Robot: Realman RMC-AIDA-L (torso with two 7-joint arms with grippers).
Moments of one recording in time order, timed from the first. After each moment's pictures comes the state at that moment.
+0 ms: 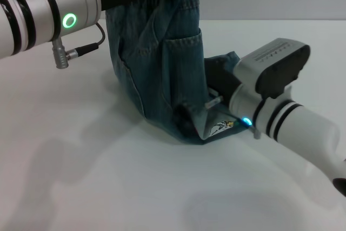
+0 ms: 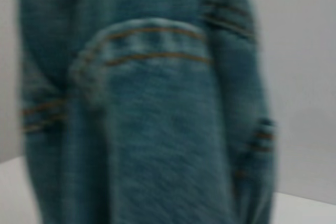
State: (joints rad) left arm -0.20 -2.06 -1.44 -1.90 2.30 -0.75 0.22; right arm 0.57 2.08 0.83 0.64 -2.72 -0.48 0.34
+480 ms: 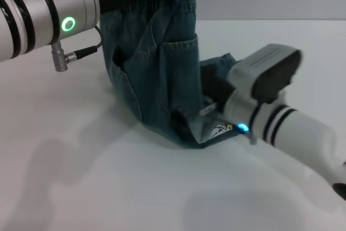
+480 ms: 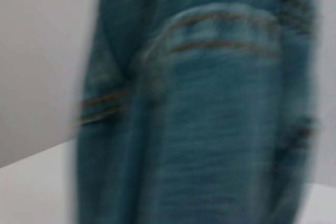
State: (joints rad) left arm -0.19 -2.06 -1.44 -1.89 2.29 -0.75 0.24; right arm 0.58 2.08 0.78 0.64 -2.73 -0.49 0.39
